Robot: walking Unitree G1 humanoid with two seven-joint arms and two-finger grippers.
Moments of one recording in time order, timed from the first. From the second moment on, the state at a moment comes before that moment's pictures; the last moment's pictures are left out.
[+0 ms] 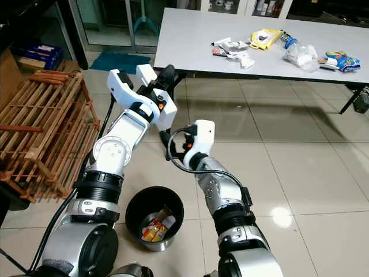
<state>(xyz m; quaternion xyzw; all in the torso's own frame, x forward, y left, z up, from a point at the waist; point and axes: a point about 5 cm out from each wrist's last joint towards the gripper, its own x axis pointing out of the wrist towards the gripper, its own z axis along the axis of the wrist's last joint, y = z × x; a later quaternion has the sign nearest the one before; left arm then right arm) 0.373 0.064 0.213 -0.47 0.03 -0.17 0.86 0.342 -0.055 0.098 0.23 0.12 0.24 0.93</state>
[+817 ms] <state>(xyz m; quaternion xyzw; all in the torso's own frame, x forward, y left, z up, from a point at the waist) 0.361 0.048 0.217 -0.48 0.06 -0.21 0.85 0.350 -0.055 0.095 0.23 0.13 0.23 0.94</state>
